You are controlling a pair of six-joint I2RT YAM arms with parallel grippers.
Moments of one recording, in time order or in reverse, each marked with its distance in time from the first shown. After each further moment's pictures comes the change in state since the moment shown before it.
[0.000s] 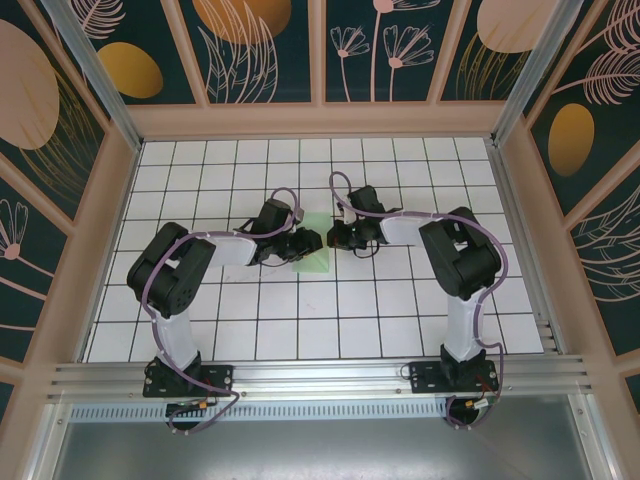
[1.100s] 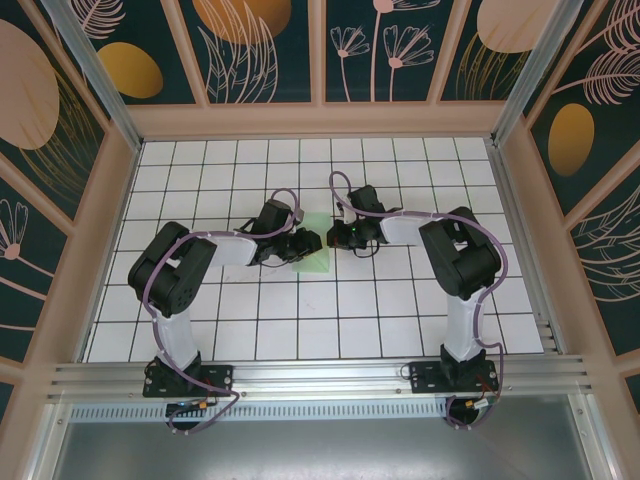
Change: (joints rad) left arm 0.000 0.008 0.000 0.000 -0.004 0.000; right arm -0.002 0.000 0.002 0.006 -0.009 -0.008
